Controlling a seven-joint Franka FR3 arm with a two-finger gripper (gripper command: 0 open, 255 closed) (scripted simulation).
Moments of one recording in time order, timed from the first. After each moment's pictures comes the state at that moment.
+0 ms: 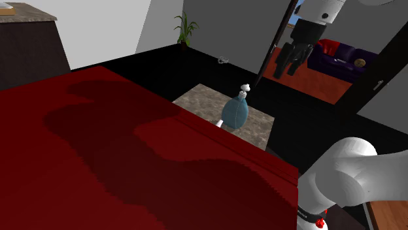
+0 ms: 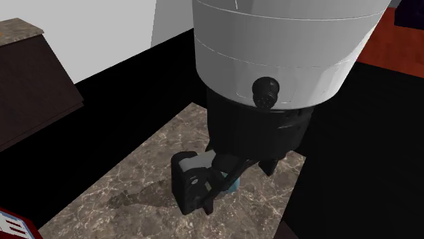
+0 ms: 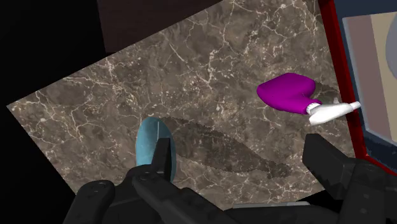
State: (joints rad) arm 0.00 -0.79 -0.06 -2.28 -0.03 1.47 -0.01
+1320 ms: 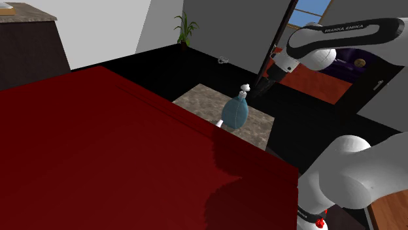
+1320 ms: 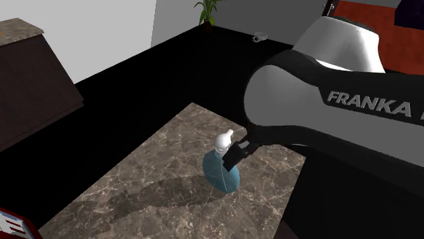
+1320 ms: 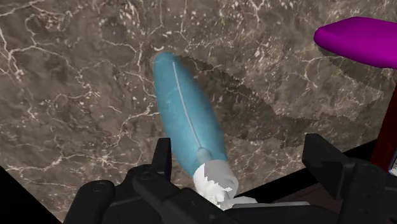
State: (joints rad) arm 0.11 -0.50 -0.57 -2.52 0.08 2.15 -0.59
